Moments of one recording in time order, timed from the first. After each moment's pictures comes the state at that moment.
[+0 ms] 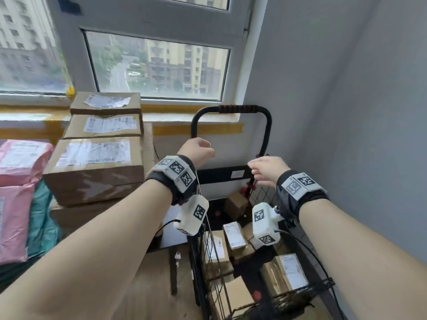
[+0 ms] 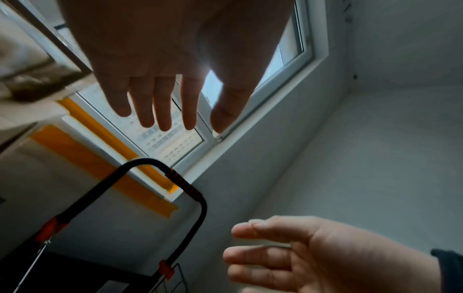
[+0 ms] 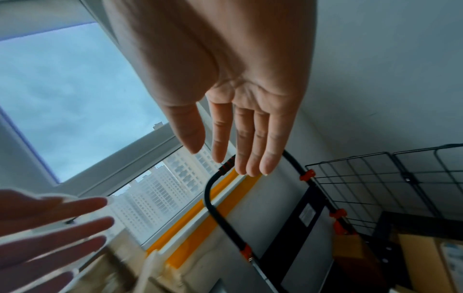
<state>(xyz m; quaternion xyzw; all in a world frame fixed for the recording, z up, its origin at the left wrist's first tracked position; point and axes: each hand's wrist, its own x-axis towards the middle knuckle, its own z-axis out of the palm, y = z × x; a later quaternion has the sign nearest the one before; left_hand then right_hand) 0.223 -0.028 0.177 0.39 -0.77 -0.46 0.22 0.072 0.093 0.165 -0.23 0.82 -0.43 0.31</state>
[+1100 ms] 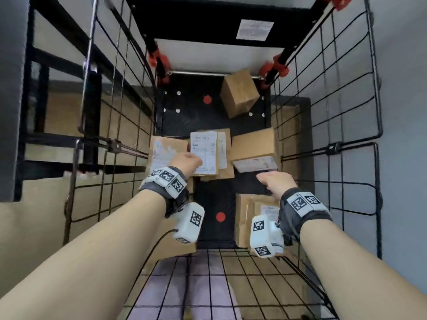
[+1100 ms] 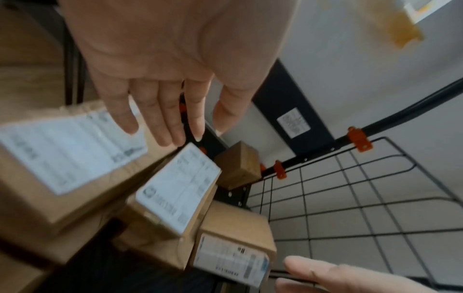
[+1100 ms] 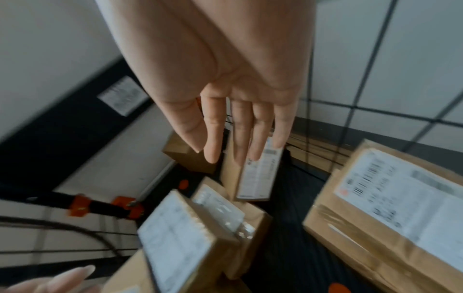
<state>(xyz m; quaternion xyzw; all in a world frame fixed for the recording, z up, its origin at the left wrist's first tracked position) -0.018 -0.004 -0.254 0.64 -0.49 -0.59 -0.07 -0.202 0.106 -0.227 -0.06 0.86 -0.12 0.50</state>
